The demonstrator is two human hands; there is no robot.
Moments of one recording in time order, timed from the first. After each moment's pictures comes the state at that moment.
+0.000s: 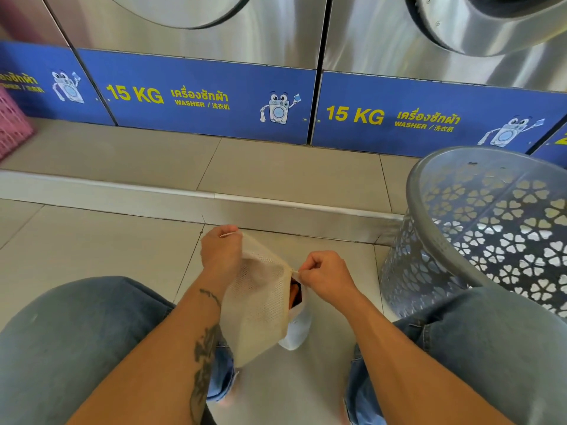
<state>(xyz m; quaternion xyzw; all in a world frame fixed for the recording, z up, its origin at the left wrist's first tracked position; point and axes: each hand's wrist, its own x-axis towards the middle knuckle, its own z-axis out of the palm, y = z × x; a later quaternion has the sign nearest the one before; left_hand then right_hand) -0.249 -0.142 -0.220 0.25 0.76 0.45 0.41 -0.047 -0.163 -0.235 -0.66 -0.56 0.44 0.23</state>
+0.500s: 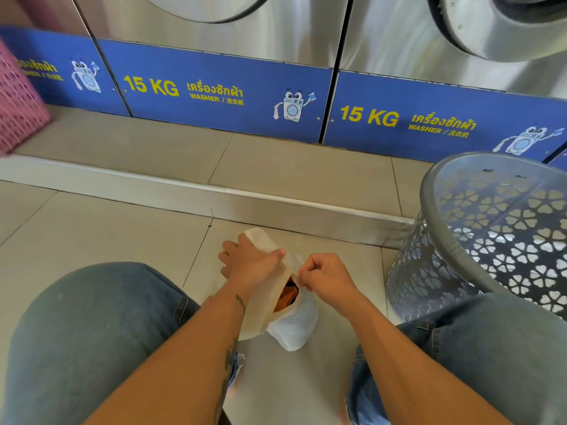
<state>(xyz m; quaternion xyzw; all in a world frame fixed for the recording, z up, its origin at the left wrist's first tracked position) -0.223 -0.157 -0.237 0.41 0.84 0.16 0.32 -0.061 -0.169 -0.238 -0.64 -0.55 0.49 0.21</state>
